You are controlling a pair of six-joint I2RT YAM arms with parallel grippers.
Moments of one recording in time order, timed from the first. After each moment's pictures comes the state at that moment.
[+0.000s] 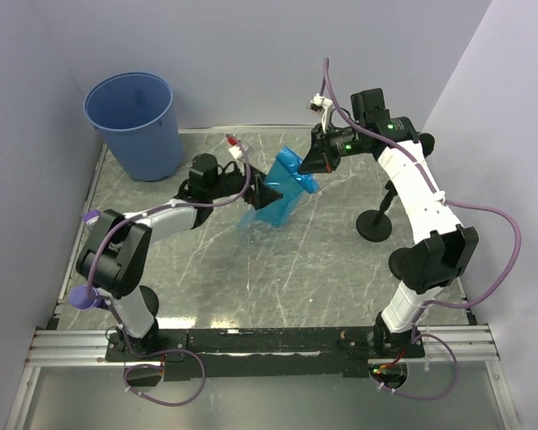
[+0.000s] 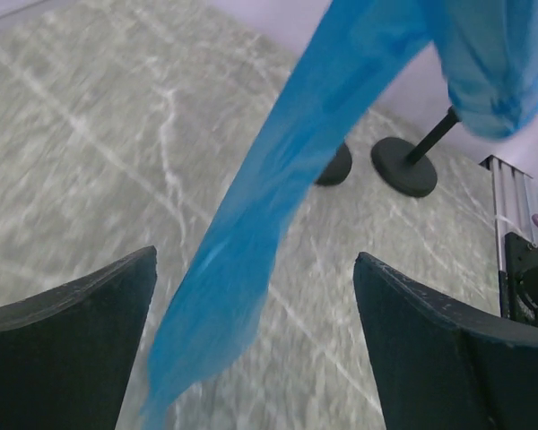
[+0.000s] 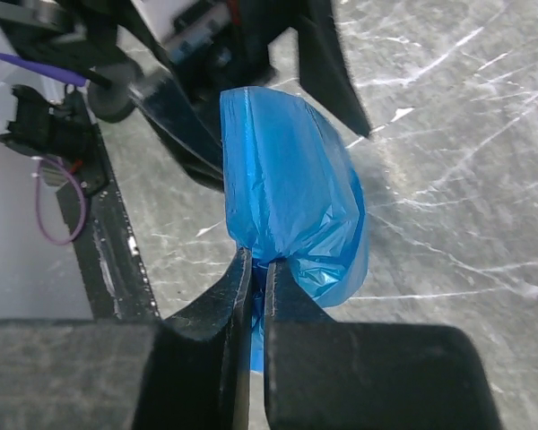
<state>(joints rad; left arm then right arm) -0.46 1.72 1.01 0.62 0.74 -0.27 0.25 1.71 1.89 -1.02 -0.87 -0.32</state>
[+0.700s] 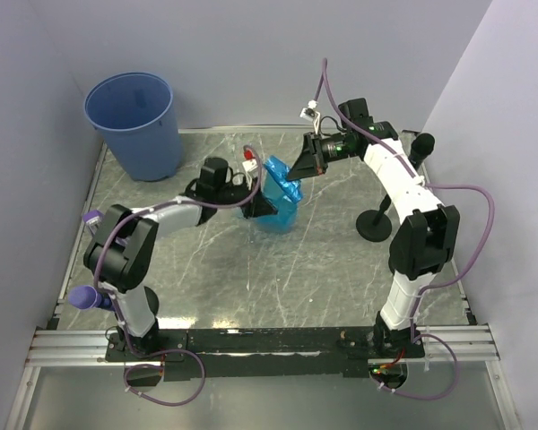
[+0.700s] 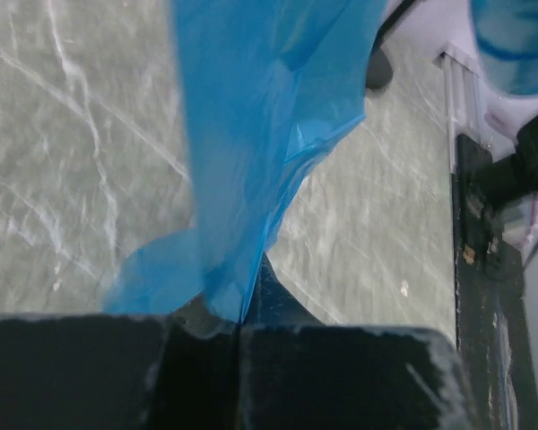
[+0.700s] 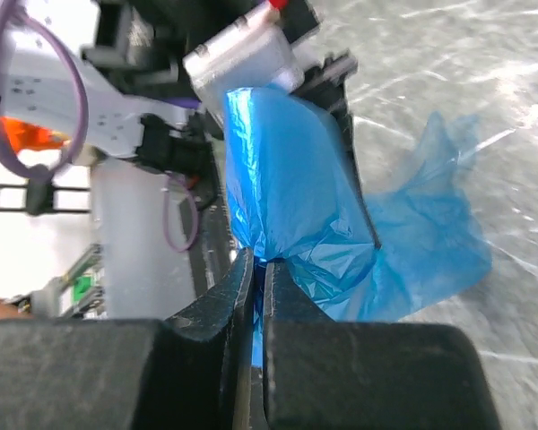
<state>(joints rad) -0.48 1.80 1.02 0.46 0.91 -0.18 0.25 1.83 1.82 -0.93 -1.11 -0.12</state>
